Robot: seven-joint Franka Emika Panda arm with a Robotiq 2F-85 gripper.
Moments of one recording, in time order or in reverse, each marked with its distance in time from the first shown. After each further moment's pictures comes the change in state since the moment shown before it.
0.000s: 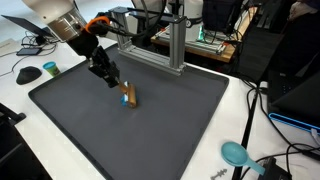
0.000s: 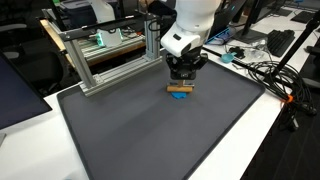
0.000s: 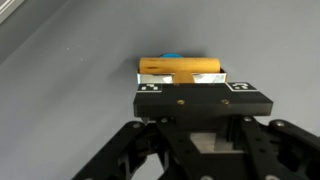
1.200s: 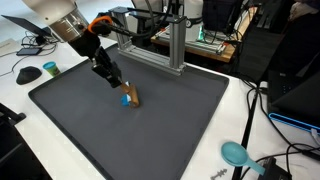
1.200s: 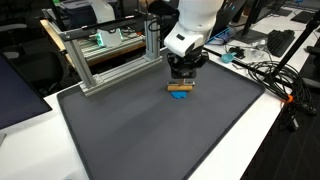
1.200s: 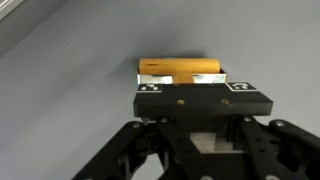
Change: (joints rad) arm 0.011 0.002 0.001 0.003 -0.005 -0.016 -0.048
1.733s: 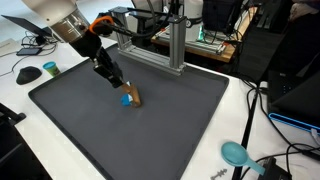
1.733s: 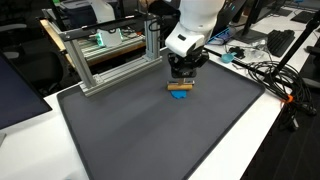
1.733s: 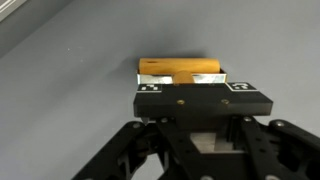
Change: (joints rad) arm 0.003 0.003 0.001 0.004 0.000 -0.012 -0.011
